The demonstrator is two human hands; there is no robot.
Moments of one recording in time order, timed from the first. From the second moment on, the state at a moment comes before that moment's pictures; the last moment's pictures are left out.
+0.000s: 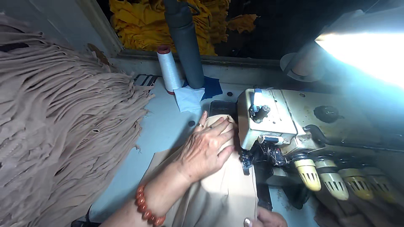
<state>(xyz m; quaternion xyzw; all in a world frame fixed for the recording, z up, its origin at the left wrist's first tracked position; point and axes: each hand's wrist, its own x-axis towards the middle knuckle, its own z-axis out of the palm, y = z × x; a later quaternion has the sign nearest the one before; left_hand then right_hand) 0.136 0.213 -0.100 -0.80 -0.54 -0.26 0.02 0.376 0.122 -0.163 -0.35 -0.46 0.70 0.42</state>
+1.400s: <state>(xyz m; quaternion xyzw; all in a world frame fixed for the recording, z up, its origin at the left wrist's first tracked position) 0.194 -0.019 -0.189 -0.22 -0.71 -0.41 -0.52 0.370 0.023 -0.200 -0.46 -0.26 0.83 0.21</state>
